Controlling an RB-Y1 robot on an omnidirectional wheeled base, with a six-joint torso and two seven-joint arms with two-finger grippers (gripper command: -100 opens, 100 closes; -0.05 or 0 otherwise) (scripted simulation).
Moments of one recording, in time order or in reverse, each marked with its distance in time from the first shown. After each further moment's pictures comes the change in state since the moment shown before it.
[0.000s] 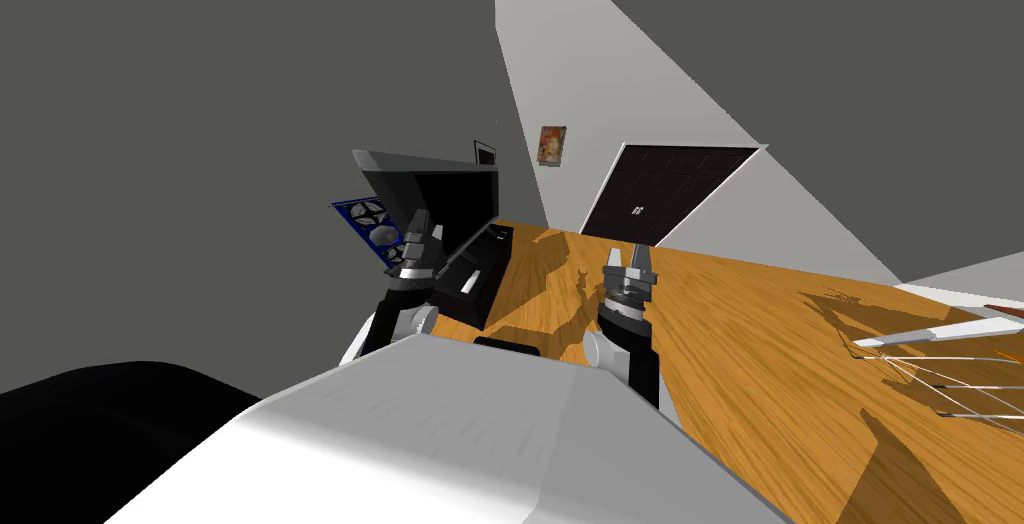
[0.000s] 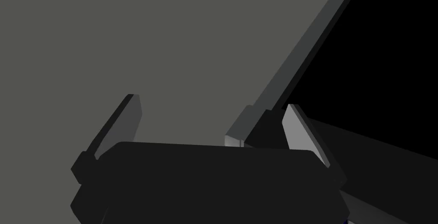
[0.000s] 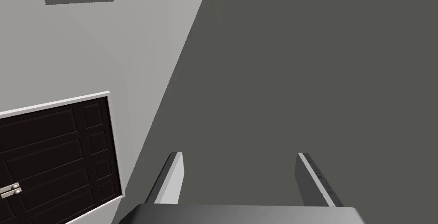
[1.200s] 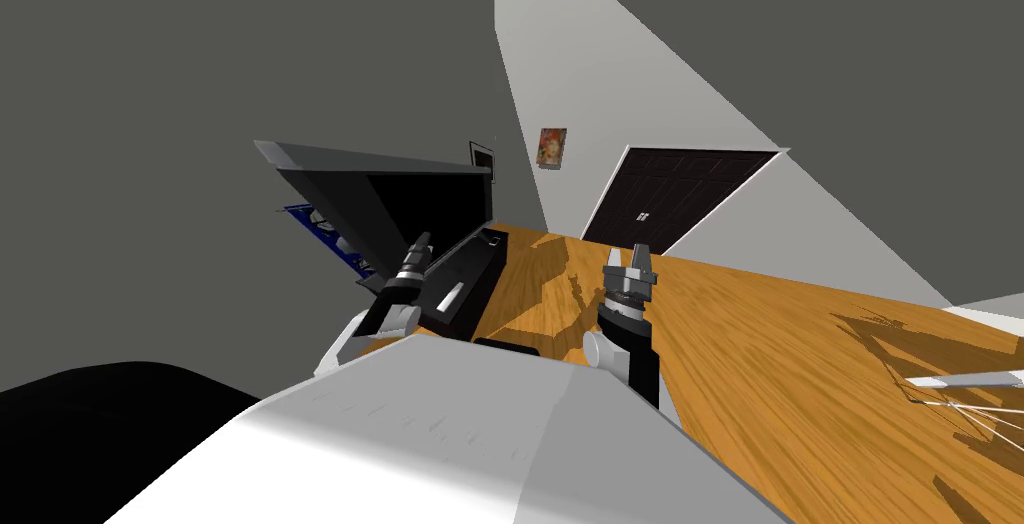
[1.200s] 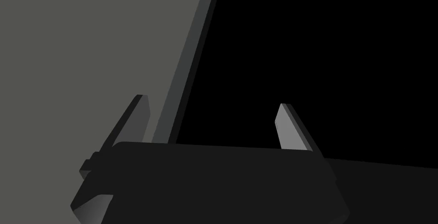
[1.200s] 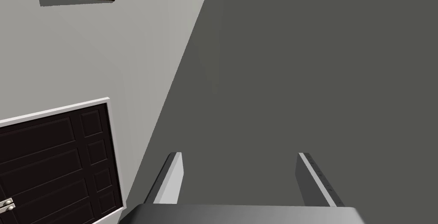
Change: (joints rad) left arm -0.022 0.116 0.204 0.210 0.103 0.238 -0.021; right arm 0.000 0.000 0.000 0.000 0.000 0.000 0.000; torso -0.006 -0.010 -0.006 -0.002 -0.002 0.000
